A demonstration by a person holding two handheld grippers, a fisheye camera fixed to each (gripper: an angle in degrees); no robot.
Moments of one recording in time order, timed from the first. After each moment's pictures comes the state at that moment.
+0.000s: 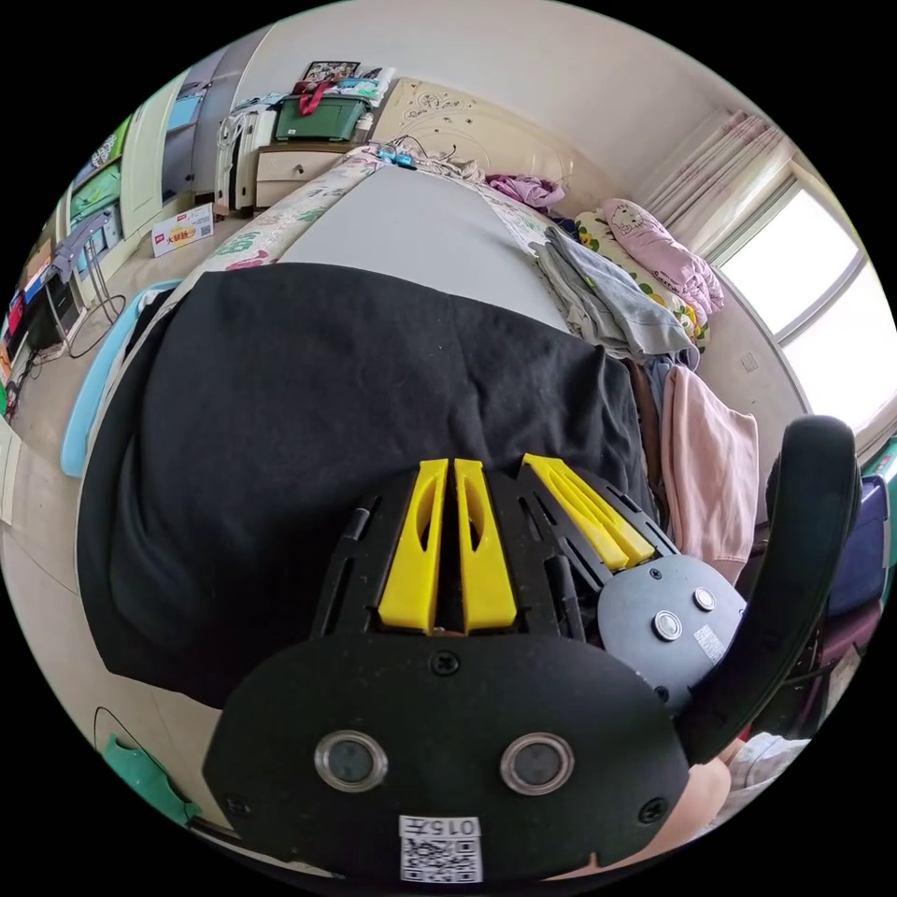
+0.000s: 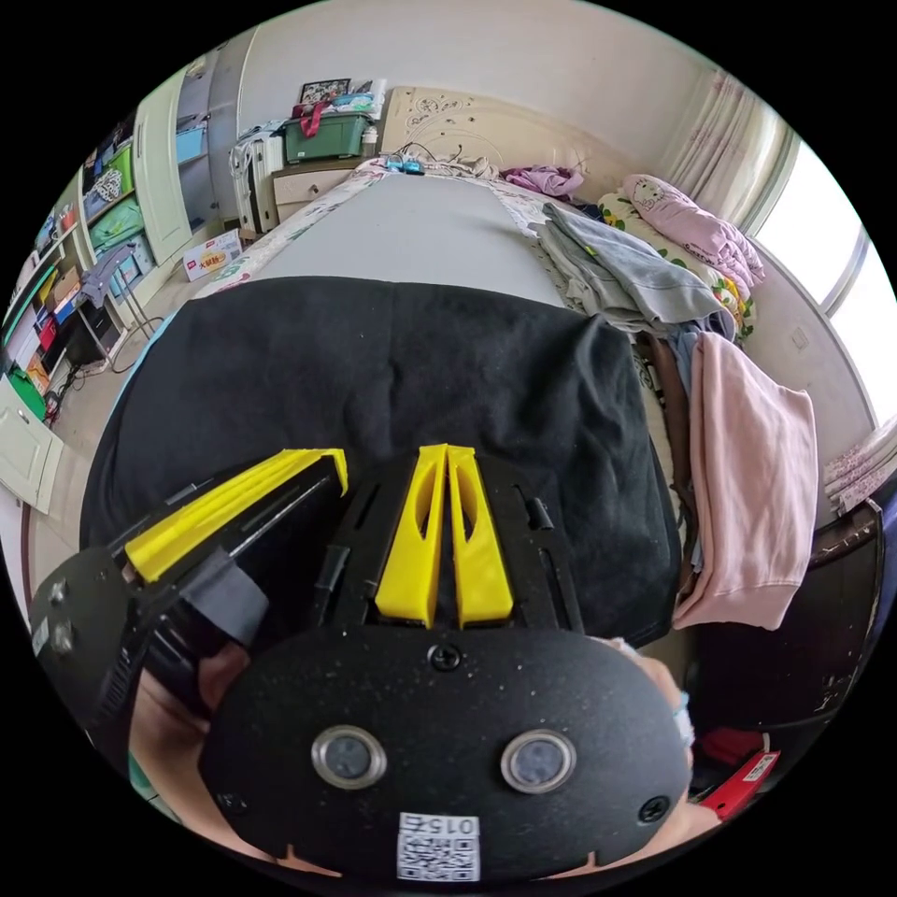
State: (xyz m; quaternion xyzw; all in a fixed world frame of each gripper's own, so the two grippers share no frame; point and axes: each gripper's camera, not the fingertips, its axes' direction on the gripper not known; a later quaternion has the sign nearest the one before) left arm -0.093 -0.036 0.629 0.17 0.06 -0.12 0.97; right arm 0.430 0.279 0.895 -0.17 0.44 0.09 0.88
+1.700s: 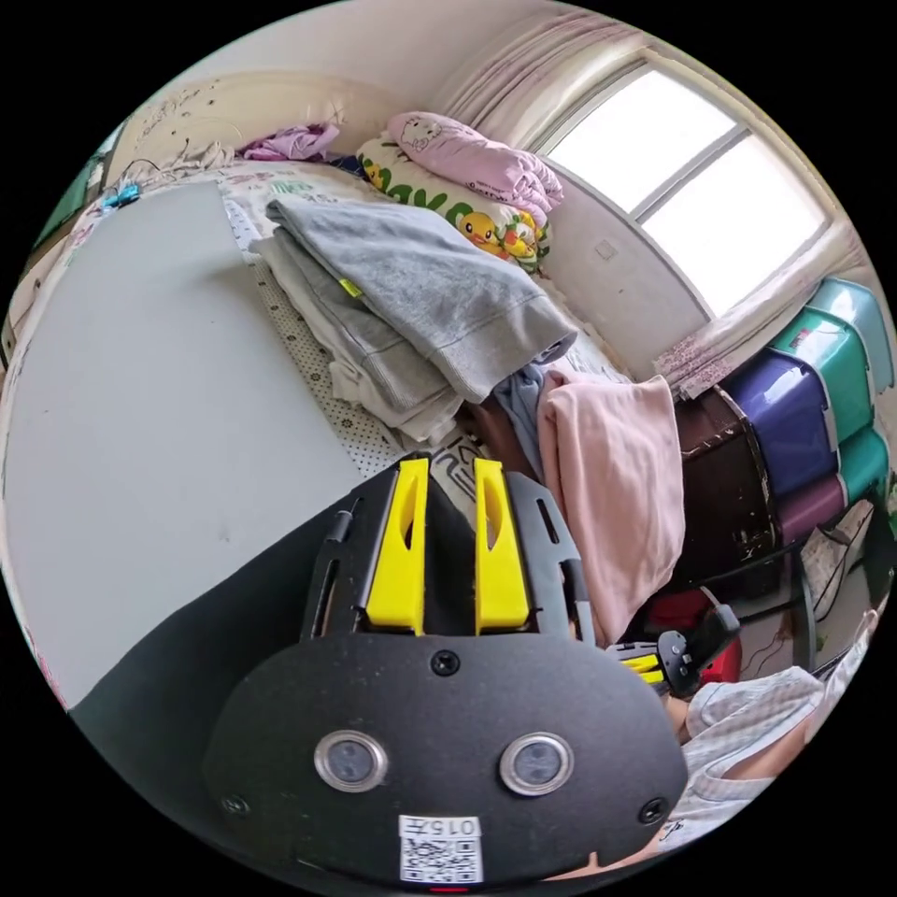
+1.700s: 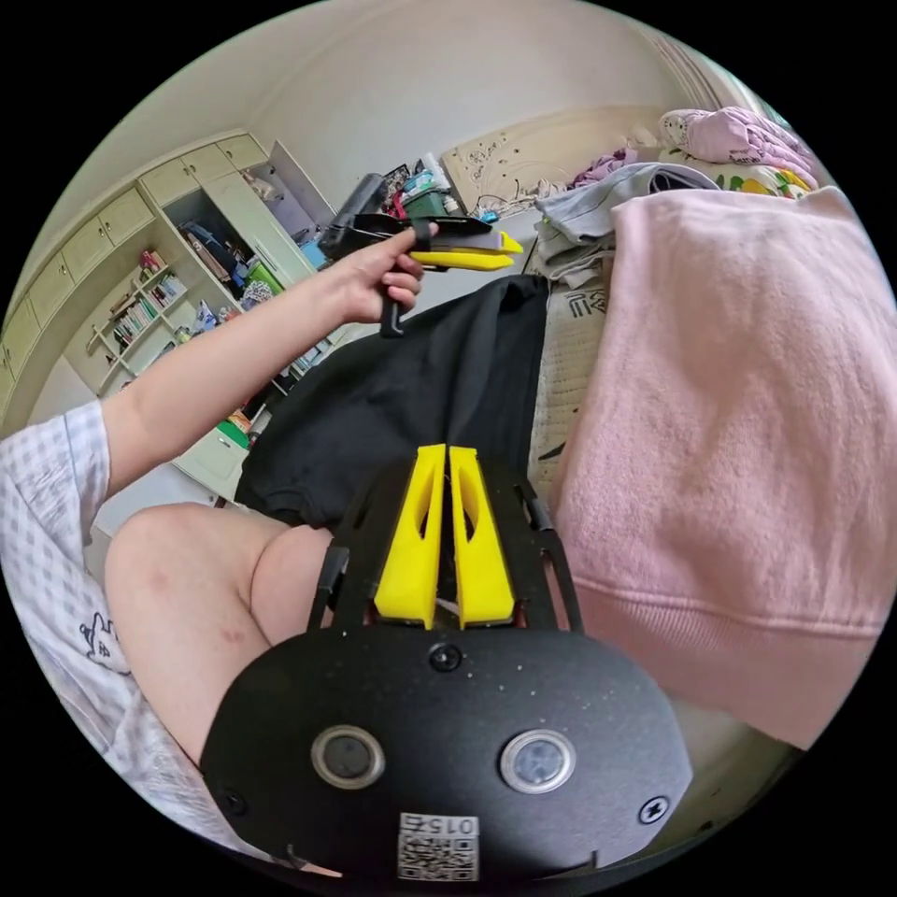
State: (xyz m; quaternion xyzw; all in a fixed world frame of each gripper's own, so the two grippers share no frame) left arm 0.055 -0.356 0.719 0.11 0.21 0.15 0.96; right arm 0.604 0.317 0.406 -0.05 0.10 0.12 0.99
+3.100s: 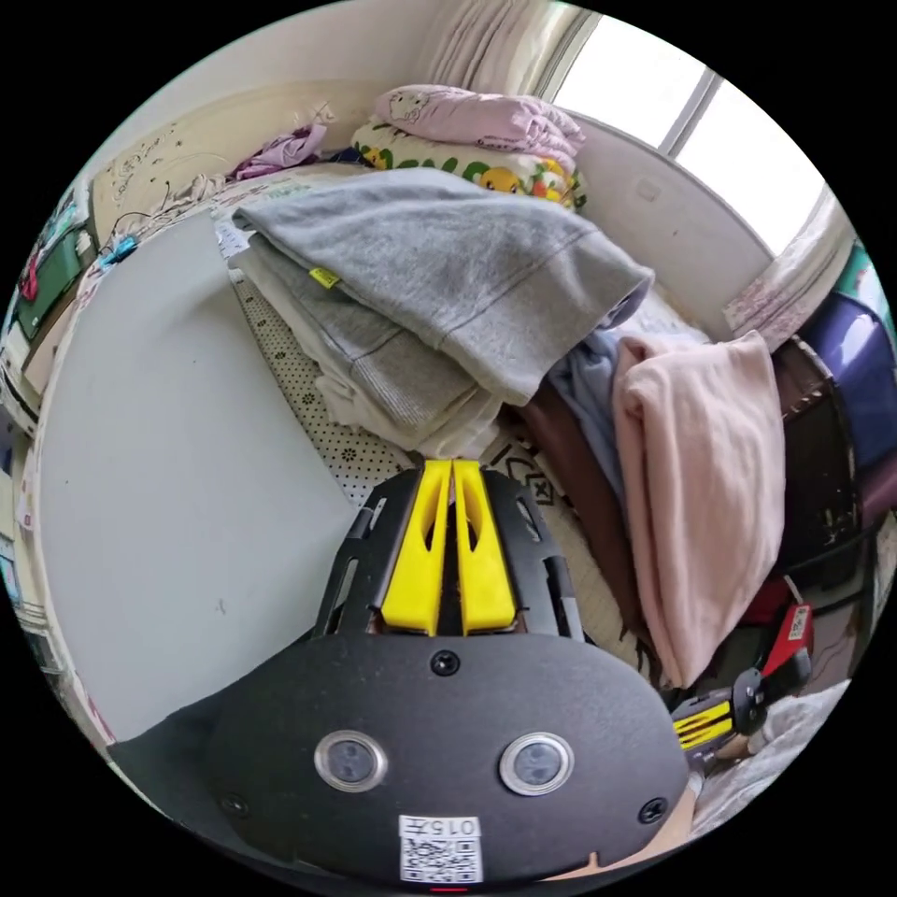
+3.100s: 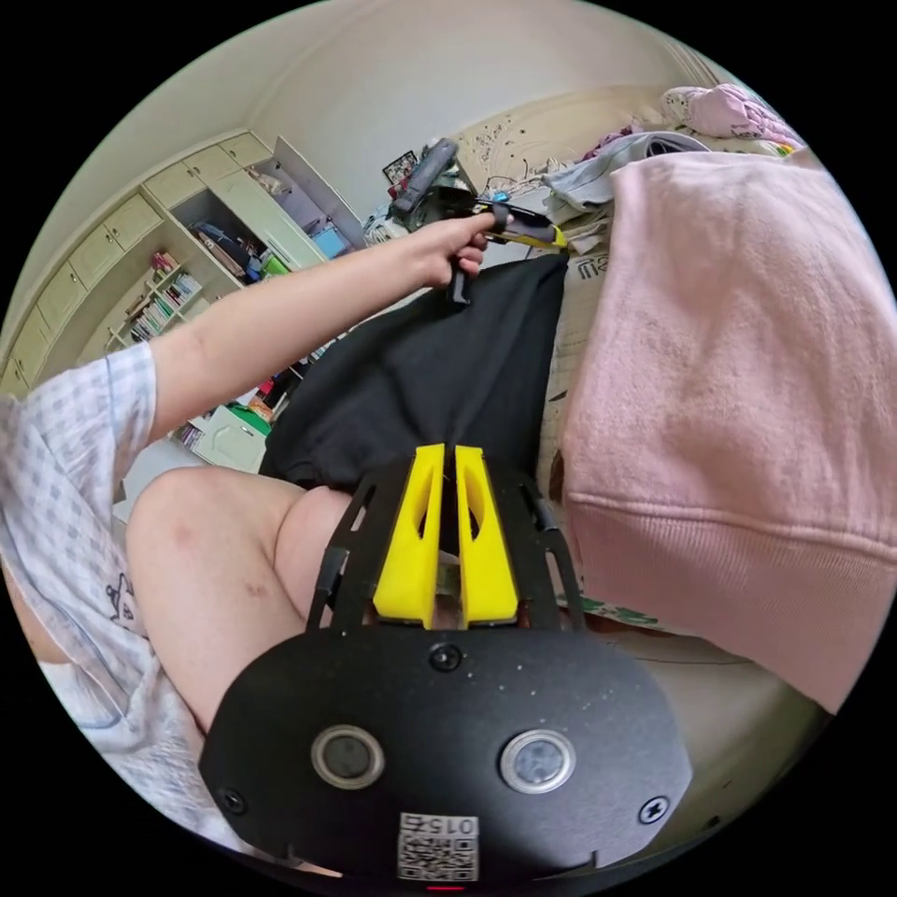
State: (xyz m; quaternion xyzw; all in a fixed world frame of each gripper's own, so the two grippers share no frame) left arm 0.067 -0.429 0.750 0.10 0.08 0.19 0.97; right arm 0.600 0.243 0.339 -0.07 0.06 0.14 0.99
